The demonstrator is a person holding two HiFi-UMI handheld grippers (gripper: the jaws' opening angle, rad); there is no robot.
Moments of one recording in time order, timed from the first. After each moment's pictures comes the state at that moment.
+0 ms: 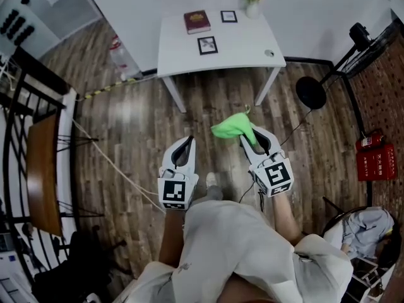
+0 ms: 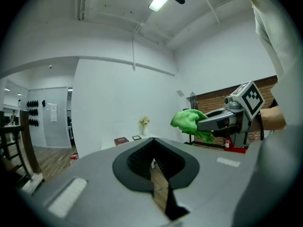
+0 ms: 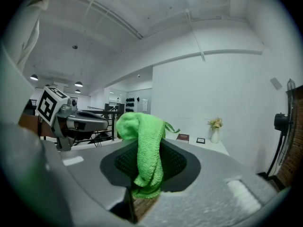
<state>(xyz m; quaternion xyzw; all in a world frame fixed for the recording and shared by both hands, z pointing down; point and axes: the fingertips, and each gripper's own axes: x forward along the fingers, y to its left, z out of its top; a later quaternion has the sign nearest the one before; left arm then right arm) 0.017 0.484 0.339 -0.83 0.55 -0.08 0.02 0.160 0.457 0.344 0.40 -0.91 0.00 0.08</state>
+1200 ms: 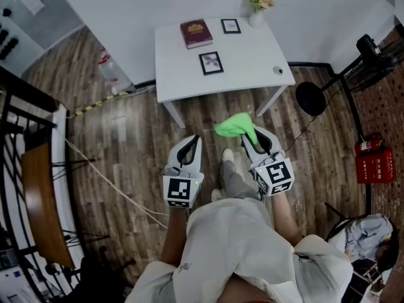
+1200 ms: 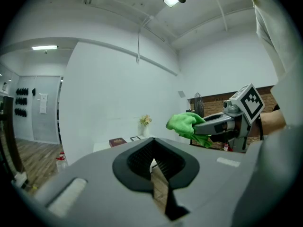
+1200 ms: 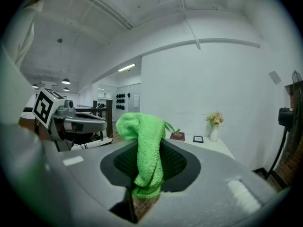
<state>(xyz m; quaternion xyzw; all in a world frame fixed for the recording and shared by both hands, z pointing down) -0.034 0.299 0.352 -0.86 0.51 -0.07 -0.01 0.103 0.282 0.360 0.45 -0.89 0.03 0.10</state>
